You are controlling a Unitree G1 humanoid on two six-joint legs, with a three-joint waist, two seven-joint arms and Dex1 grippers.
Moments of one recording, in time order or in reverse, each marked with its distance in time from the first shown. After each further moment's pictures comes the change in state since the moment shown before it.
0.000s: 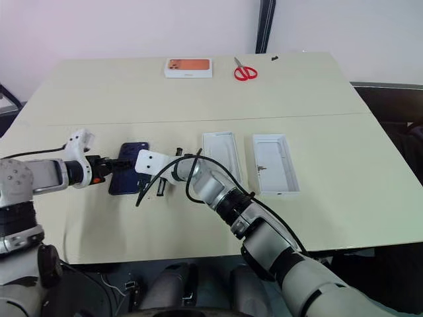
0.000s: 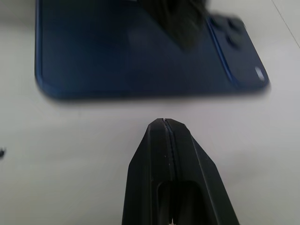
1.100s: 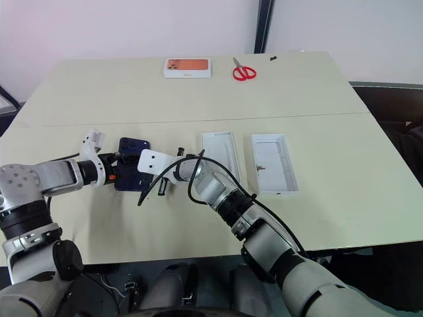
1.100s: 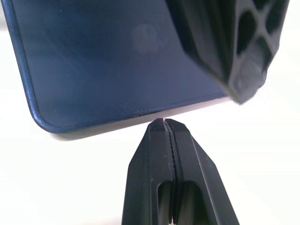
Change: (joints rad) left arm -0.040 -0.107 0.175 0.095 -0.221 0.033 0.217; right arm 0.030 -0.016 -0.023 -0.026 -0.013 -0.016 0.002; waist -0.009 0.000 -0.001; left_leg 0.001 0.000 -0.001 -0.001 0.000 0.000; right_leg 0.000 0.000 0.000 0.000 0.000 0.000
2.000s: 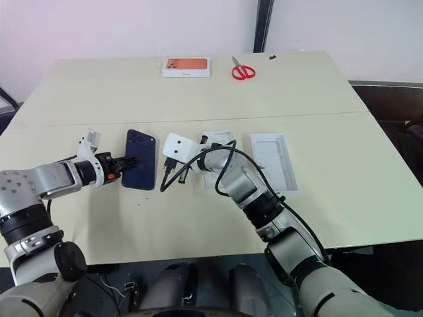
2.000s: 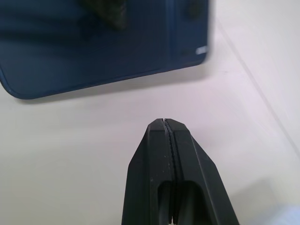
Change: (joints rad) left arm 0.018 -0.035 0.062 -0.026 -0.129 0.000 0.106; right arm 0.100 -0.209 -0.105 -0.403 0.044 0.186 0.083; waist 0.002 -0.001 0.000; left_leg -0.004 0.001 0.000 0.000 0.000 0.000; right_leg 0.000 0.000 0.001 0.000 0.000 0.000
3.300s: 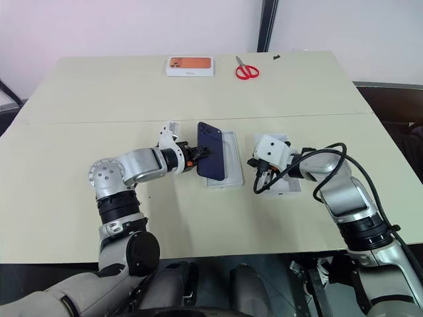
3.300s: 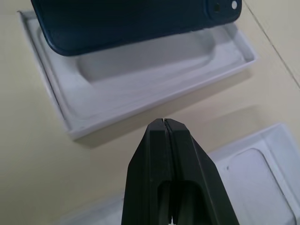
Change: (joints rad) left arm -0.185 -0.596 -0.101 0.019 -0.026 -0.142 0.406; right arm 0.297 -0.580 -0.306 -0.275 0.261 -0.024 0.266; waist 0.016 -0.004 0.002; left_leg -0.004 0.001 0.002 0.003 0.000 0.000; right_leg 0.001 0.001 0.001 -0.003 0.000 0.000
